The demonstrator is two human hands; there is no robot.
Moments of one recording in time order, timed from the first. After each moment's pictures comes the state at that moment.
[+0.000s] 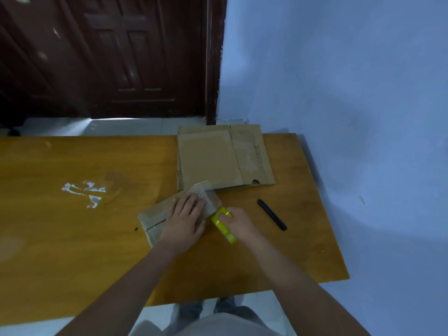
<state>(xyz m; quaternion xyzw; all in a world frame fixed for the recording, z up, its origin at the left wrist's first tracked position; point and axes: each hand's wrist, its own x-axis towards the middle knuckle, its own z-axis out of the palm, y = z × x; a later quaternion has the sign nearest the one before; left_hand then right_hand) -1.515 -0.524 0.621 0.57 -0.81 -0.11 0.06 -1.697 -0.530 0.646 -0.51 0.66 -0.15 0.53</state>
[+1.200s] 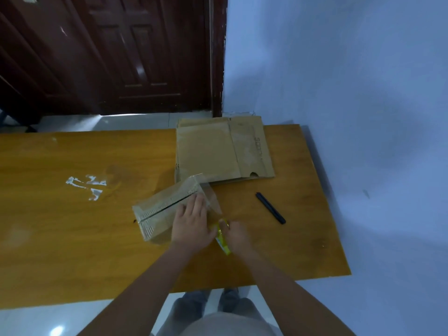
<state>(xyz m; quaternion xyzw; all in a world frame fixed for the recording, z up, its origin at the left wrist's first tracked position) -1.570 -0.501 0.650 0.60 -0.78 -0.10 -0.10 -1.710 -0.489 0.601 -0.55 0.69 -0.09 0.46</state>
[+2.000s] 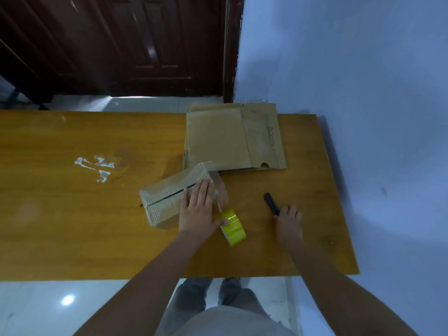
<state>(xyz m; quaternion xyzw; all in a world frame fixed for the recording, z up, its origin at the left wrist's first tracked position) -1.575 -0.498 0.634 0.66 -0.74 -0.09 -0.05 -1.815 -0.493 0.567 -0.61 0.77 0.10 0.15</state>
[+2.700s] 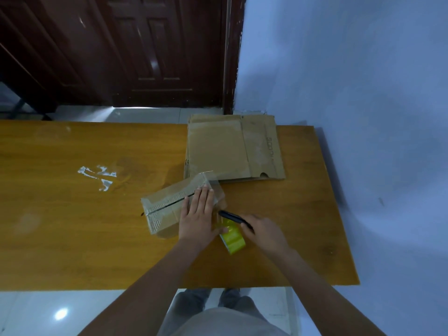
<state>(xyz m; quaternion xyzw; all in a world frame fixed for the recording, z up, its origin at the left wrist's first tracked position) -1.573 -0.500 0.634 0.66 -0.74 -0.08 -0.04 -1.760 -0.495 0.645 -0.77 0.58 -0.03 0.29</state>
